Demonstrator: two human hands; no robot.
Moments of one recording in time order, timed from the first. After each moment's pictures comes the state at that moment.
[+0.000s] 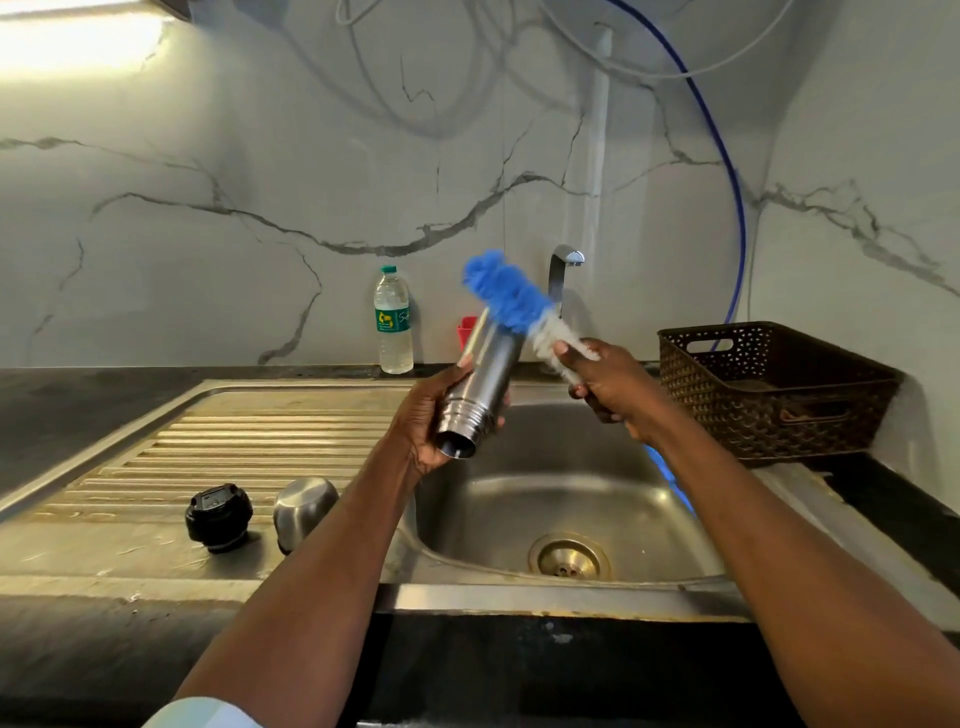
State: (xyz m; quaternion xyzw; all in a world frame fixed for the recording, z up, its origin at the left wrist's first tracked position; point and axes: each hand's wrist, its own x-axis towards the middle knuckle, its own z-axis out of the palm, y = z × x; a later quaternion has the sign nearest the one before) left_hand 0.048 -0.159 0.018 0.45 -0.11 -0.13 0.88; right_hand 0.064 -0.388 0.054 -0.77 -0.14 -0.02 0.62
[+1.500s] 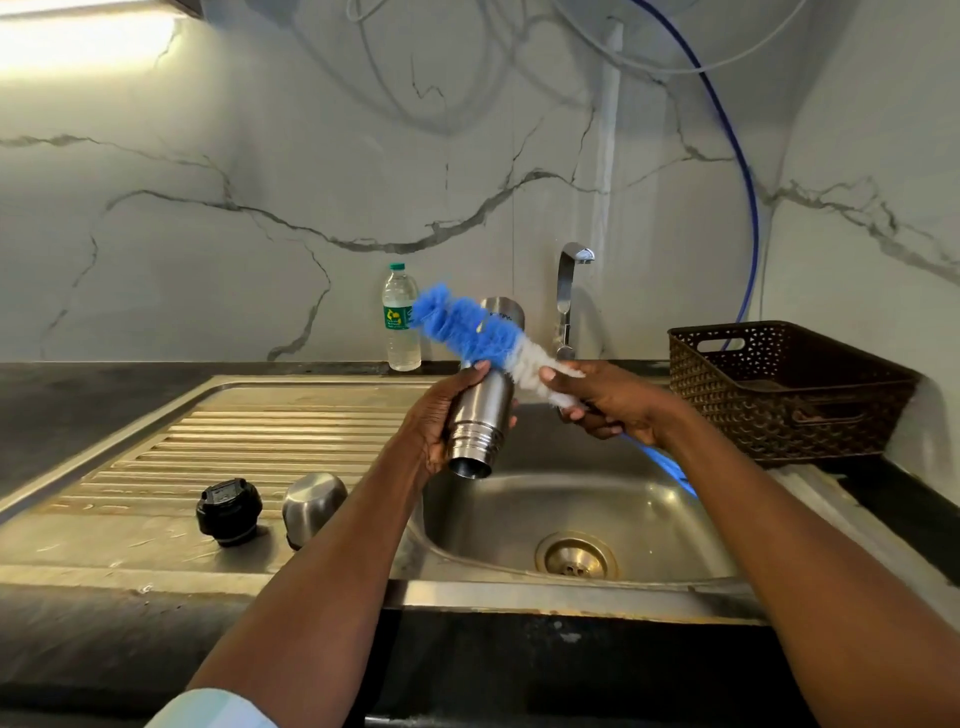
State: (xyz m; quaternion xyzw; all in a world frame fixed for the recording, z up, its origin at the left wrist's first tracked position) left_hand 0.046 -0.163 0.016 0.48 -0.08 -0.11 0.86; right_hand 0.065 -0.385 0.045 -0.75 -0.22 0.13 0.61
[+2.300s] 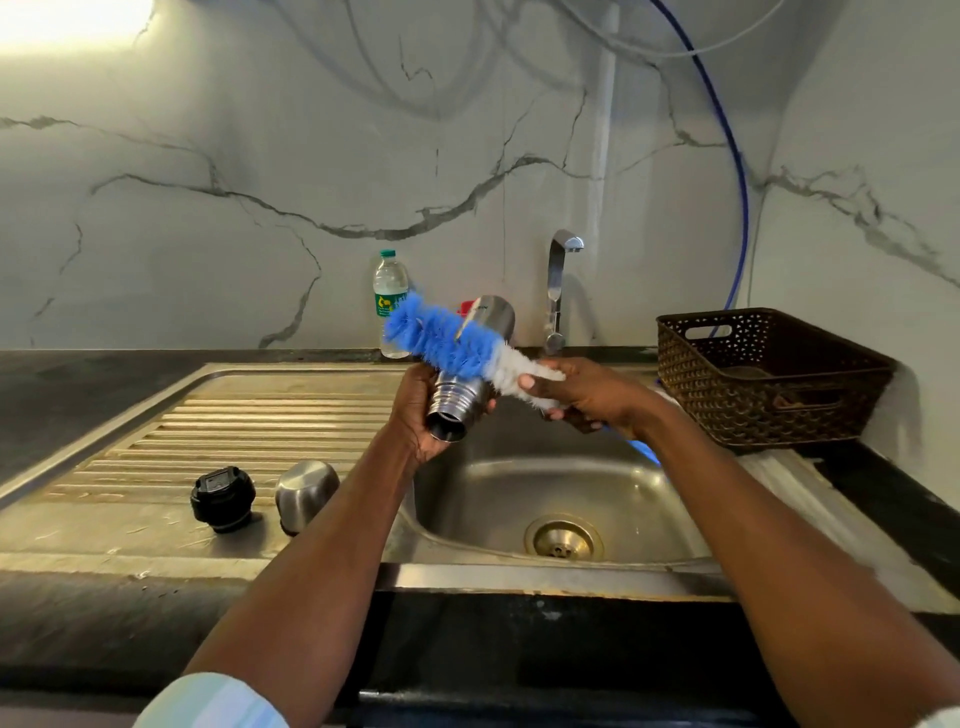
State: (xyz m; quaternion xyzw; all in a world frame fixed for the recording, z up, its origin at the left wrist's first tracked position) left_hand 0.054 -0.163 0.013 0.40 -0.06 -0.09 0.91; right_hand 0.041 -0.379 0.051 -0.80 -0.23 0.11 0.55
